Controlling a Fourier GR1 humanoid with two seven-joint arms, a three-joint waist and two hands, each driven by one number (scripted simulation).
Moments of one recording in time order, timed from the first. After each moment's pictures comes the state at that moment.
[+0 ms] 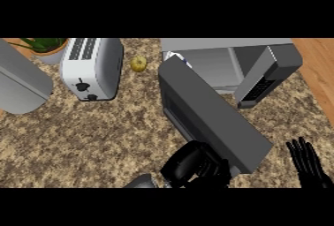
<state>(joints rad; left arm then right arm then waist) -0.41 0.00 -0.86 -1.36 -0.01 0.19 0.07 0.19 -0.30 -0.09 -1.15 -0.19 0.39 -0.85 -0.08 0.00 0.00</state>
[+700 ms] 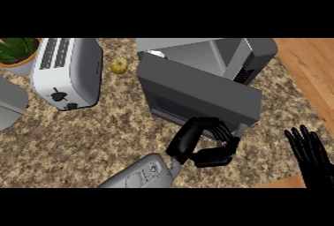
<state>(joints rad) -0.62 0.00 -0.89 -1.16 0.30 0.46 -0.04 0.21 -0.36 -0.01 -1.44 -0.32 0.44 -0.73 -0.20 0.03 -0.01</state>
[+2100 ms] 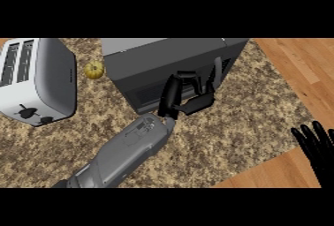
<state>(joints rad) -0.85 0.00 -0.68 -0.90 0.63 0.62 -0.31 0.24 -0.48 0.03 -1.72 -0.55 0.53 -0.54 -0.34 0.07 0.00</state>
